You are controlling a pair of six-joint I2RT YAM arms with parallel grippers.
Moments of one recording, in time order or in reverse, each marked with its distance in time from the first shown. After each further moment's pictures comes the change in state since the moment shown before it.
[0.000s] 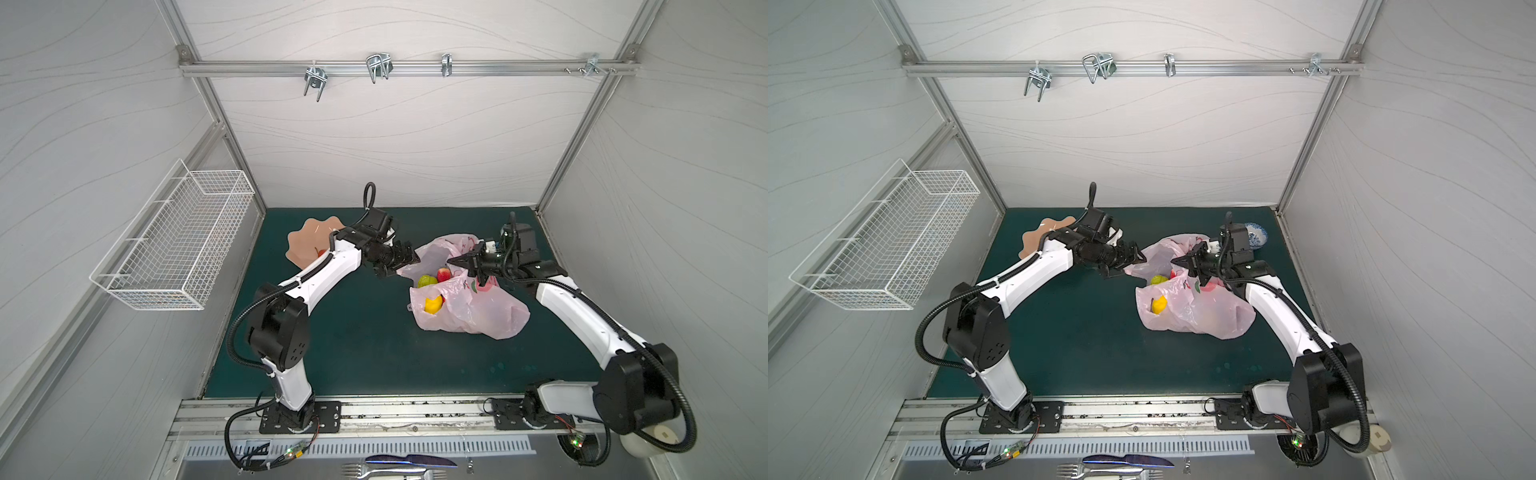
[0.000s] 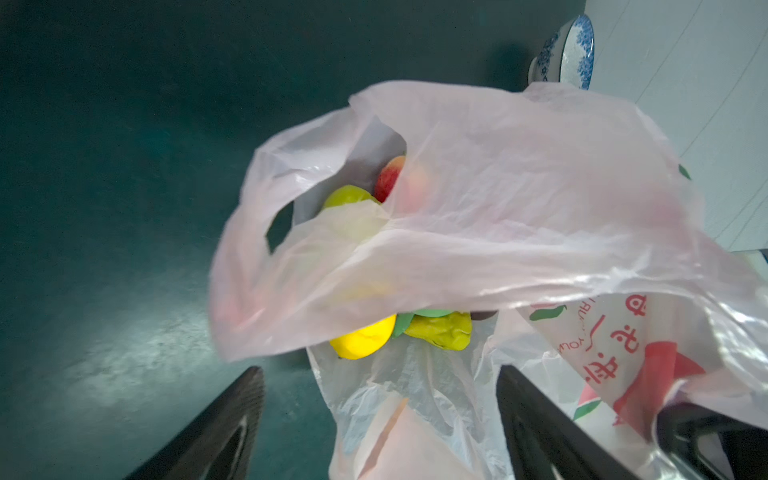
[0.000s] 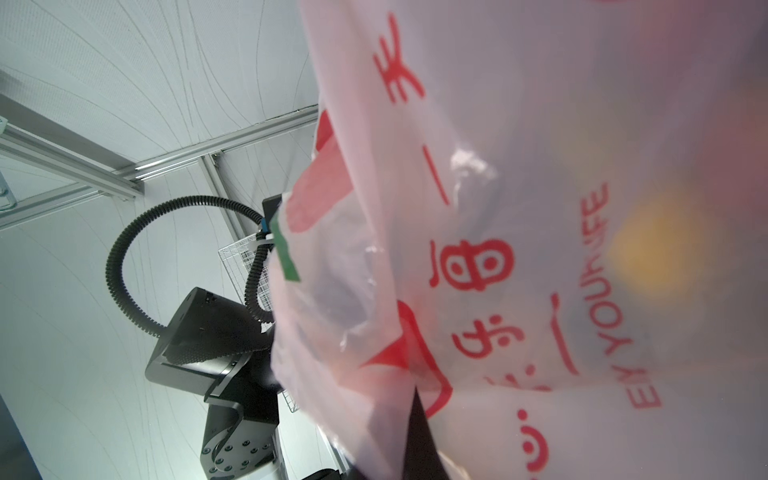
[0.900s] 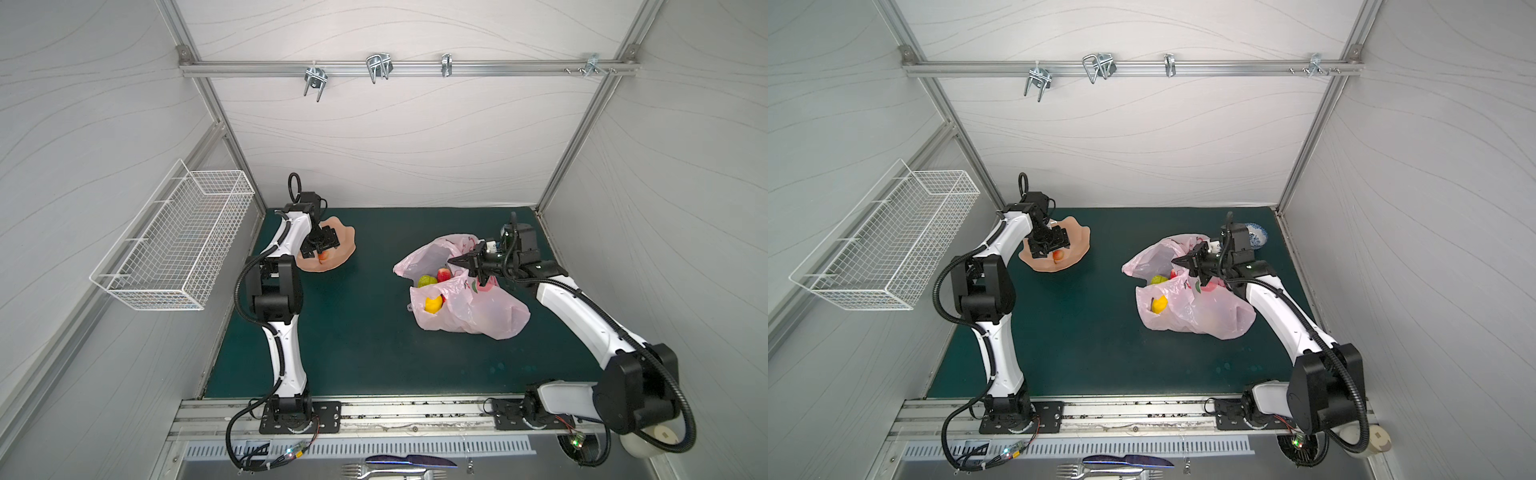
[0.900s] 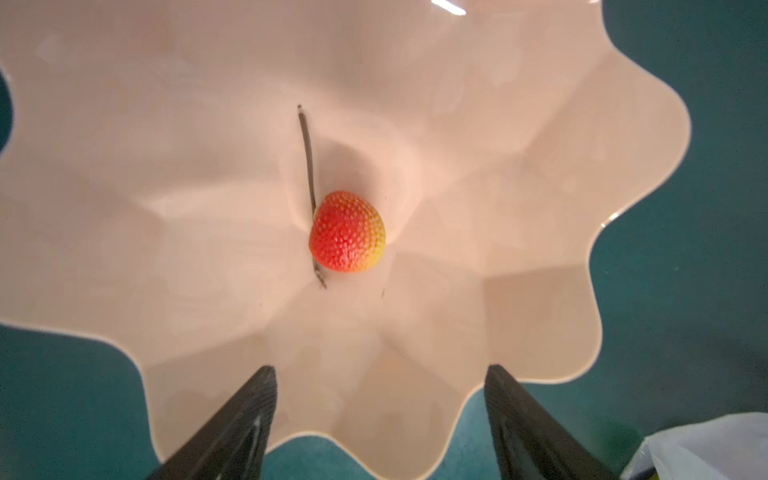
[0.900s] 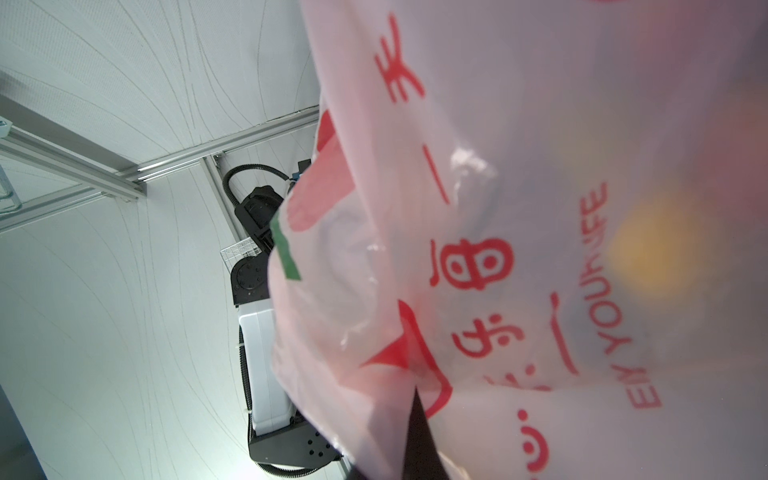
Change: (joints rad) left arm 0.482 0.416 0.397 -0.287 -0.348 0.365; right arm -0.006 0.002 0.000 0.000 -0.007 0.000
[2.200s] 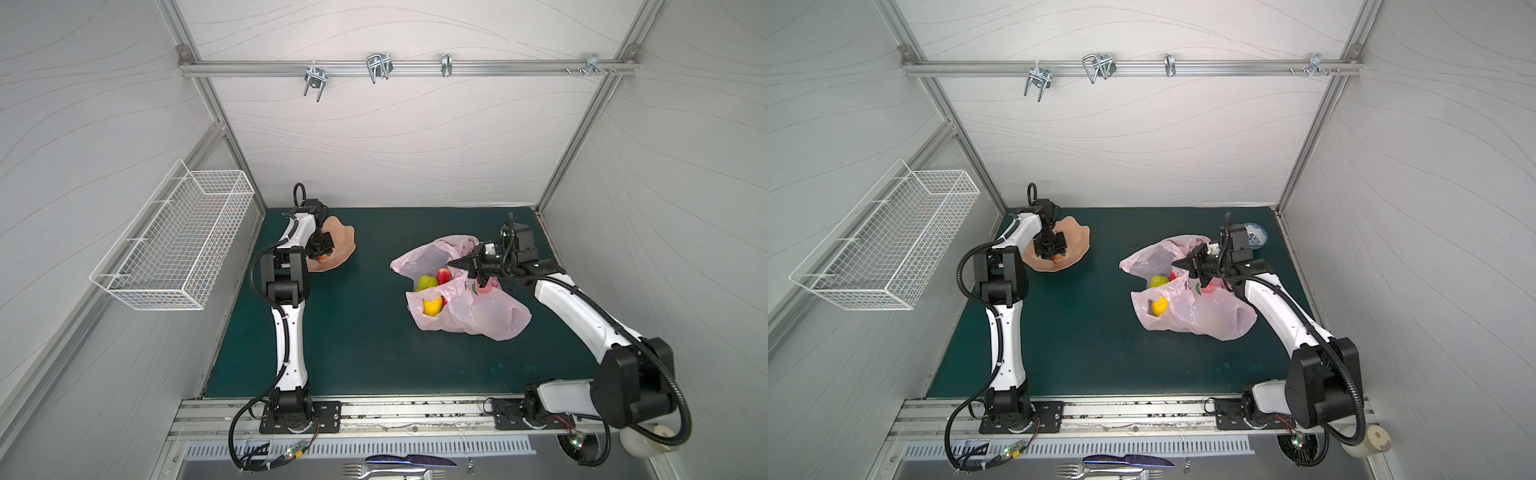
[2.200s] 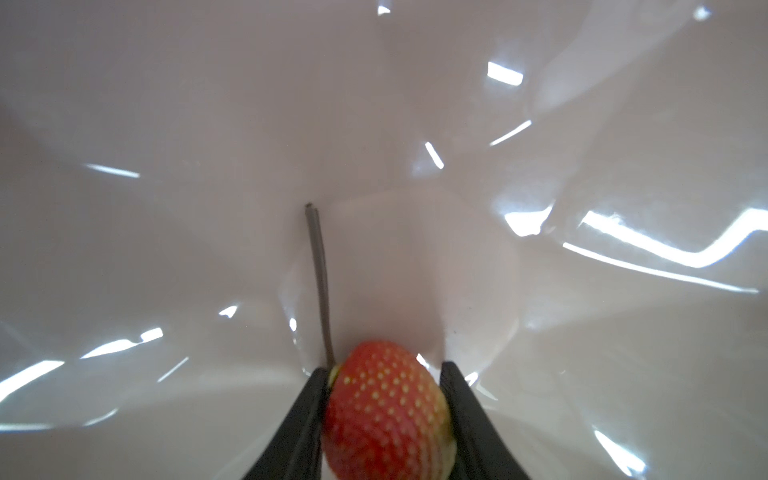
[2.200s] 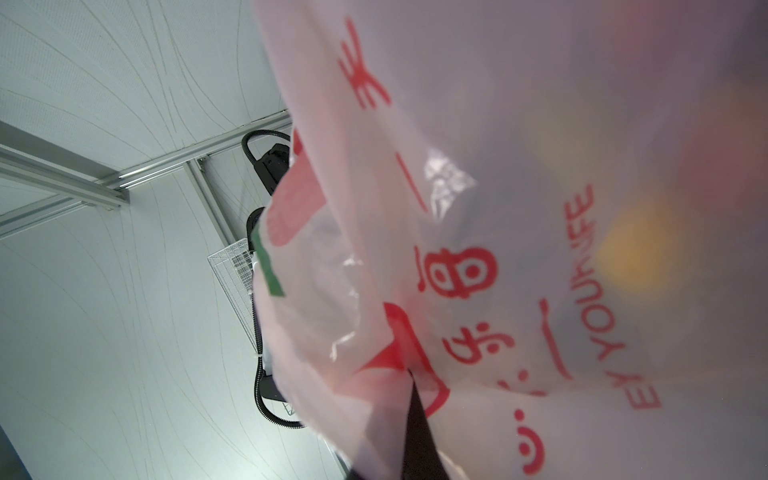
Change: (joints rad) left arm 0.020 0.259 0.190 -0.034 -0.055 0.034; right arm -0.005 0.027 0.002 -0.030 -0.013 -0.016
